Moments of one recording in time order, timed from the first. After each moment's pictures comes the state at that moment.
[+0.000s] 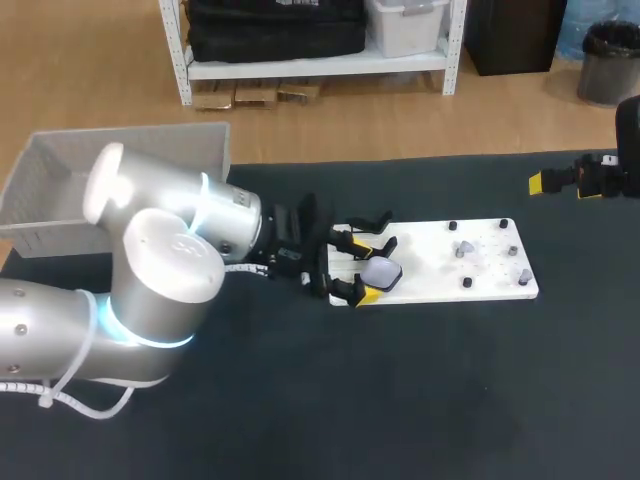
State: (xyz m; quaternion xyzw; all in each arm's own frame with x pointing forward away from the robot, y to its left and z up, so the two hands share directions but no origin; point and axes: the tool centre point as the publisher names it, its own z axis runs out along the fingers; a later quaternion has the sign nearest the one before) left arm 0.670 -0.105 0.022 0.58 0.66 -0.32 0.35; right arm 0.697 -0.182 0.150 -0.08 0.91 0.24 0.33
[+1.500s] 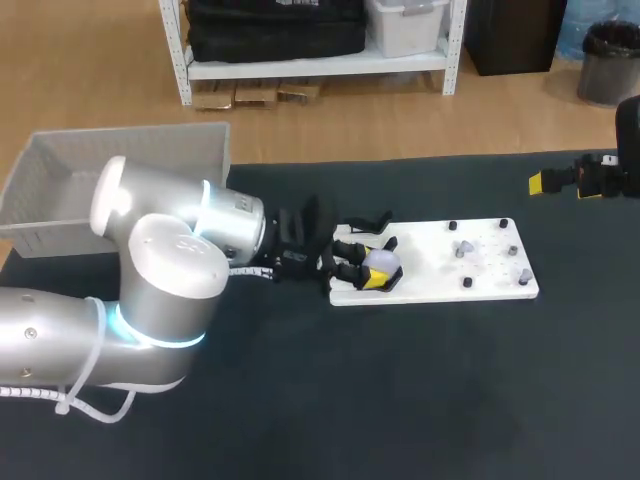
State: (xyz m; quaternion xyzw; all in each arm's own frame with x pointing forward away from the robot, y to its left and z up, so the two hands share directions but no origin) left arm 0.671 -0.119 0.033 0.57 0.64 -0.35 0.38; right arm 0.697 -0.182 0.150 -0.08 0.91 0.24 0.33
